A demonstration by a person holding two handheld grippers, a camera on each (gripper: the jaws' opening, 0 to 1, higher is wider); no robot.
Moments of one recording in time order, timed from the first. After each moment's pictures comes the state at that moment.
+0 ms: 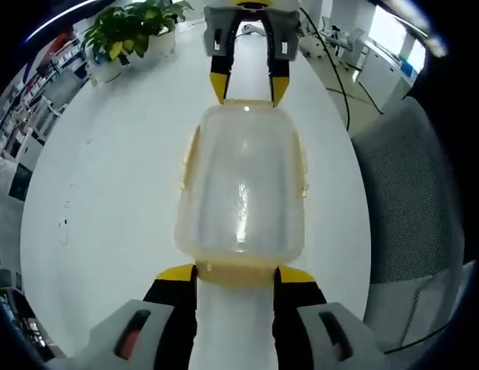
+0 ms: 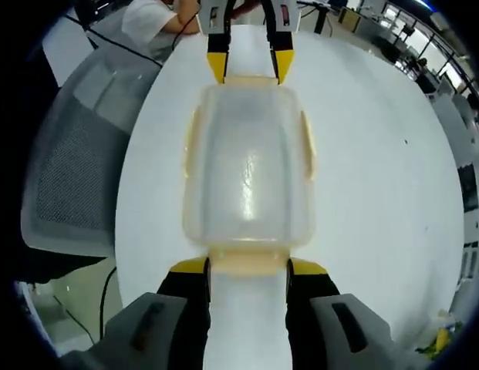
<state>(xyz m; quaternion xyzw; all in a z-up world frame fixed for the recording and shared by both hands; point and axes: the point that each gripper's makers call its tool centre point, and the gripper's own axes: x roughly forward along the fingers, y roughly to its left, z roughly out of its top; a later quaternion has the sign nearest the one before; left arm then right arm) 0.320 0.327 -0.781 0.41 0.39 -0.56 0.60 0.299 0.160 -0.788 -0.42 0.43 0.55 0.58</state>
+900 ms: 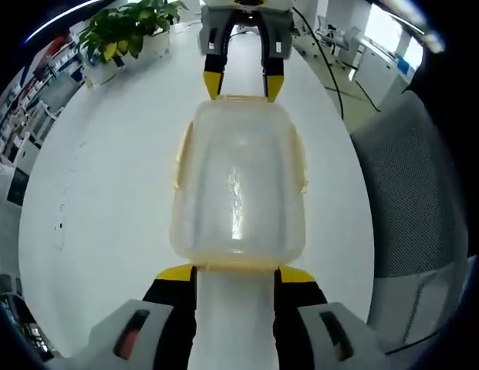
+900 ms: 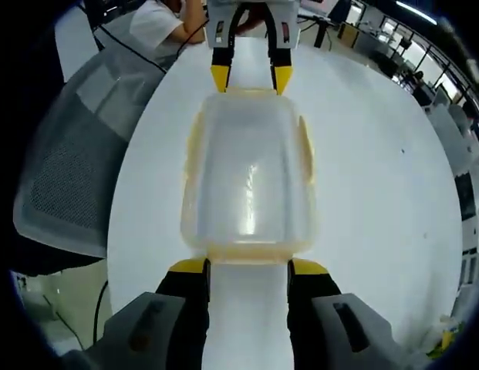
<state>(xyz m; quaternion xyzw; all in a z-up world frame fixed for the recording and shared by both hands) 0.318 0.323 -0.791 0.41 0.38 -0.57 0.60 0.301 0.159 -0.793 -0.40 0.39 0.57 0.61</state>
